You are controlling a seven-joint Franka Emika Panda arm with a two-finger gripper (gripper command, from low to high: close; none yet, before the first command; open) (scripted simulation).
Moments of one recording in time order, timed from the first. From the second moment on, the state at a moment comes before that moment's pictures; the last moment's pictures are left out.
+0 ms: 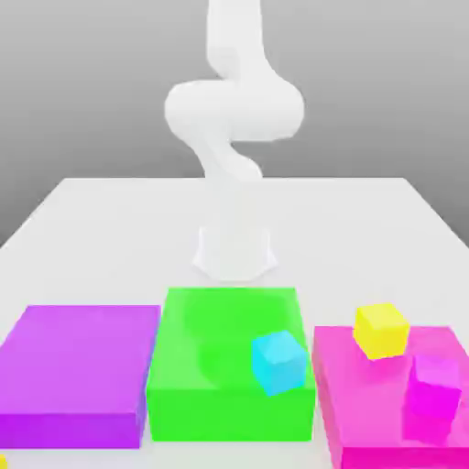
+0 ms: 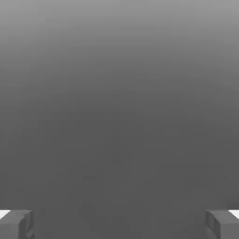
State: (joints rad) arm -0.03 -0.71 0.00 -2.28 -0.03 2.31 0.81
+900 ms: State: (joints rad) arm -0.29 0.28 -0.14 -2.06 0.00 2.48 0.64
